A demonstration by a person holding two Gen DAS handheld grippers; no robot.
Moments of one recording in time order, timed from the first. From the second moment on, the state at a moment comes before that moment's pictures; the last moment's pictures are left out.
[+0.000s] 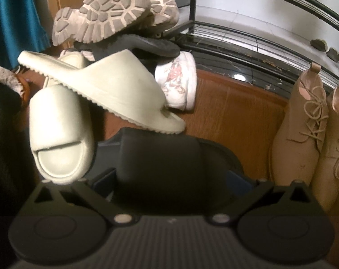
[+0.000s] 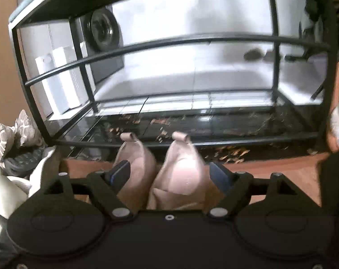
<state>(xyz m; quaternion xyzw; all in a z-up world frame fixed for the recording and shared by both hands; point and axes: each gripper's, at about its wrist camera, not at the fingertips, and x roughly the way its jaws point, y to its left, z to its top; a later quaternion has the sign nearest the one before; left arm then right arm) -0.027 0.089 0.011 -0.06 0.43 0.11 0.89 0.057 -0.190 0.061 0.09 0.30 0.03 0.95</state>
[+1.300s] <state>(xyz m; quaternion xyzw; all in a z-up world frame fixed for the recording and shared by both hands) -0.016 0.096 -0.001 -0.08 0.45 0.10 0.88 0.139 -0.143 -0.008 0.02 0.37 -0.04 0.93</state>
